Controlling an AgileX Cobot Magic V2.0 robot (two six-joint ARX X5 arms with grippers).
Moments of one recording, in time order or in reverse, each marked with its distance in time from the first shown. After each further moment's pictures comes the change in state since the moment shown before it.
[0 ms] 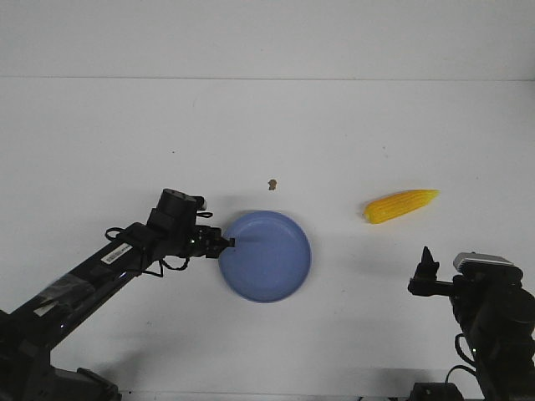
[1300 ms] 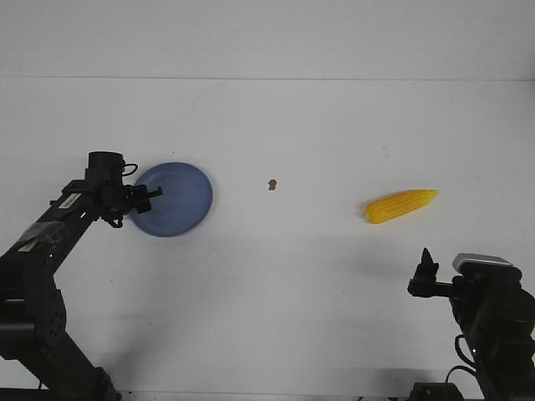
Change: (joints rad) left arm 0.463 0.268 0.272 -0.139 -0.317 0.126; right arm 0.000 0.000 0.000 -0.013 0.000 0.000
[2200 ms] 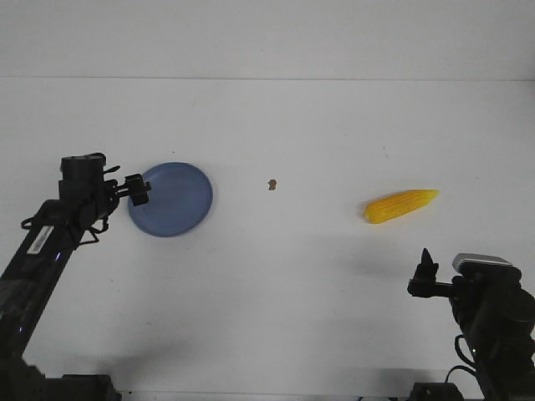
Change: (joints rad) left arm -0.015 -0.297 -0.066 0.019 -0.055 0.000; right arm 0.000 0.000 0.000 -0.004 0.000 0.000
